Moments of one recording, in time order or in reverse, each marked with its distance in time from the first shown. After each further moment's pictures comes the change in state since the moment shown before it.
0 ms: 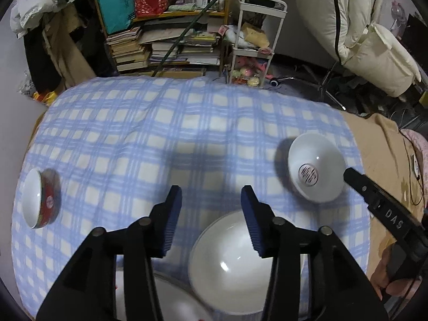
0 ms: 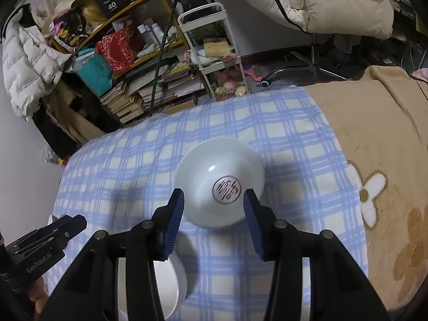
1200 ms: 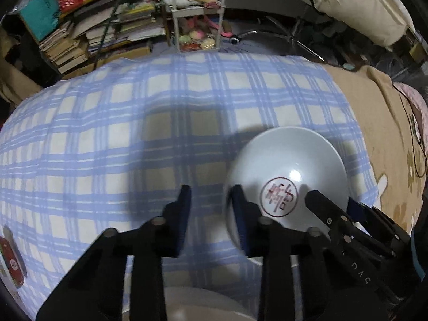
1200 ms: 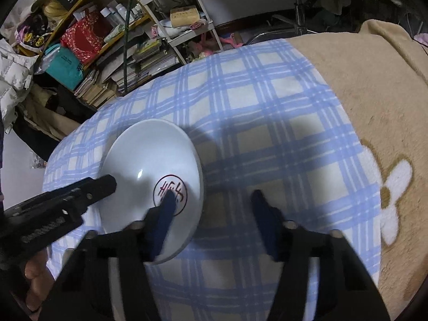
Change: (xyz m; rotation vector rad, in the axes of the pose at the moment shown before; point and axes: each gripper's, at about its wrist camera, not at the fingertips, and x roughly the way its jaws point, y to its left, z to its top) left arm 0.122 -0.098 0.043 0.213 0.212 -0.104; right arm 0.072 -0.058 -0.001 0.106 0.155 -0.025
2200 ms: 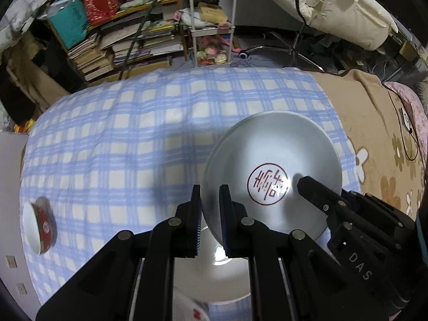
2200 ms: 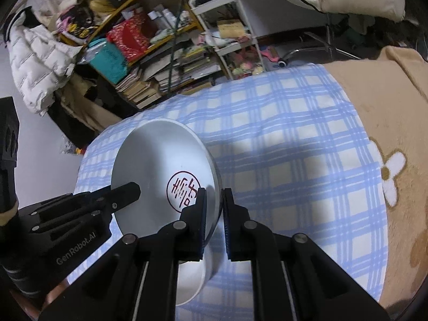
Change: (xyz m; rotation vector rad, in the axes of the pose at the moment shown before) left arm -0.116 0.026 -0.074 -0.009 -0.085 0.079; right arm -0.078 0.070 -0.042 -0.113 -0.055 0.142
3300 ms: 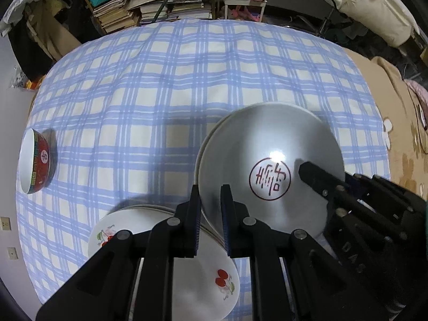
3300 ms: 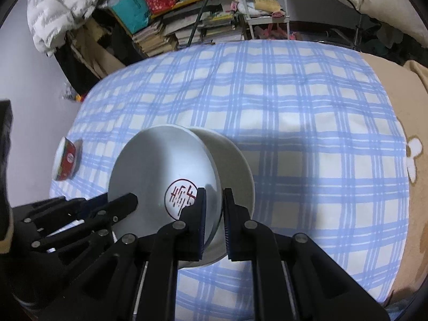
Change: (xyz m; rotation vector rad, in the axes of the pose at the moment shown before) left arm 0.024 0.043 -0.084 -0.121 0.100 0.040; right arm 0.040 0.050 -0.063 -0.196 0.158 -0.067
